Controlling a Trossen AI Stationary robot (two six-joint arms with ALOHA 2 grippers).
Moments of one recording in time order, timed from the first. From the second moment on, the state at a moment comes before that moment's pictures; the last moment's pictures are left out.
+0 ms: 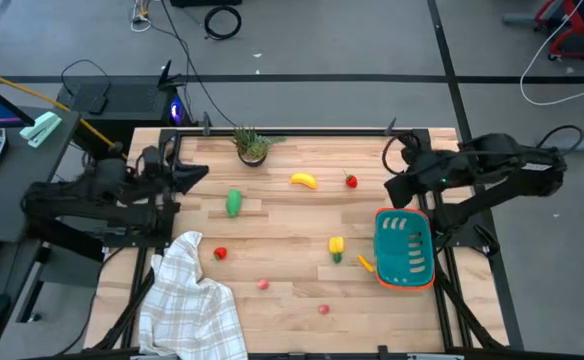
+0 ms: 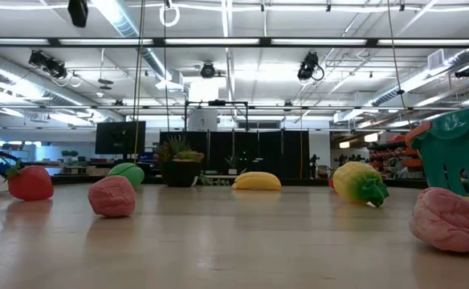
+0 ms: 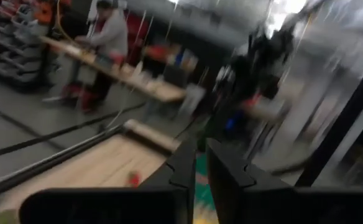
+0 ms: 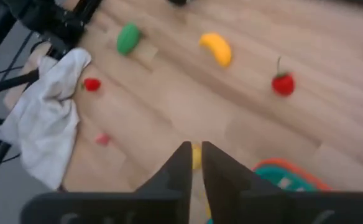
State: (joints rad) left arm -0.04 0.45 0.67 -0.15 -0.34 -0.35; right arm 0.15 1.12 1.56 -1.39 0.27 1.10
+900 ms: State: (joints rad) left arm -0.04 0.75 1.10 -0.39 -0.34 -0.17; right arm 0.17 1.91 1.53 -1.33 -0.40 0.47
